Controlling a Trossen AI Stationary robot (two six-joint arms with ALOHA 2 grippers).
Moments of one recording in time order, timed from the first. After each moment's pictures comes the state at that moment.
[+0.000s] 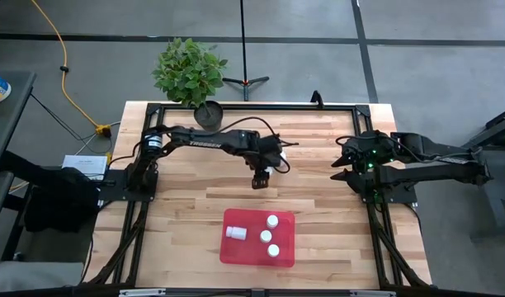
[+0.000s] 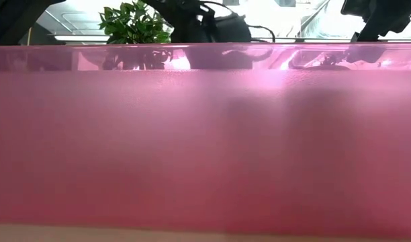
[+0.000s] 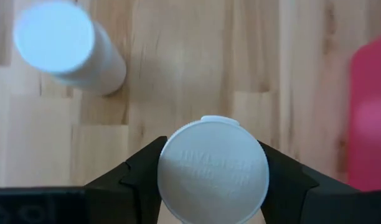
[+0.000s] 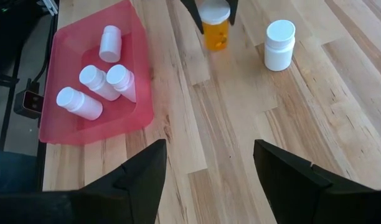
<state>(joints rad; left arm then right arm) 0.14 2.07 1.66 -0.72 0.15 0.08 -0.12 0.63 0.76 -0.90 -0.17 0.31</state>
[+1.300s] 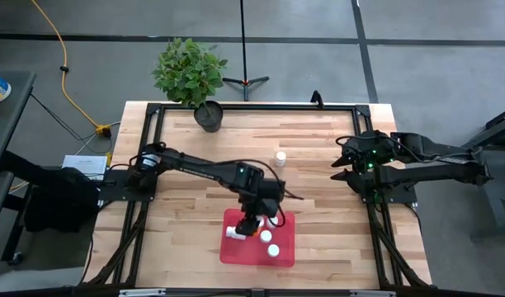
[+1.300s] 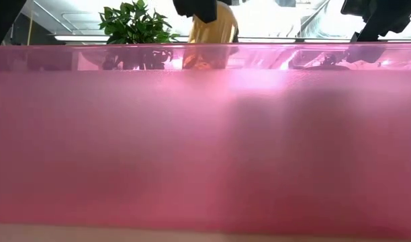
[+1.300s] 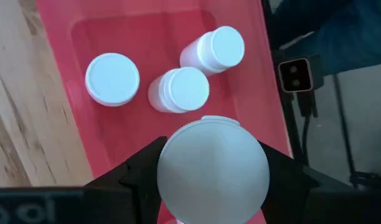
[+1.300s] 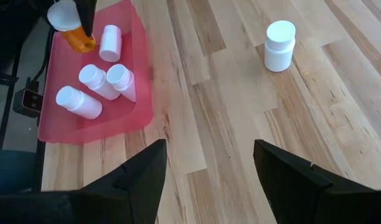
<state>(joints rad) -0.18 2.07 1.89 -1.03 0.43 0.01 -0.12 0.63 0.76 -0.90 -0.17 0.30</state>
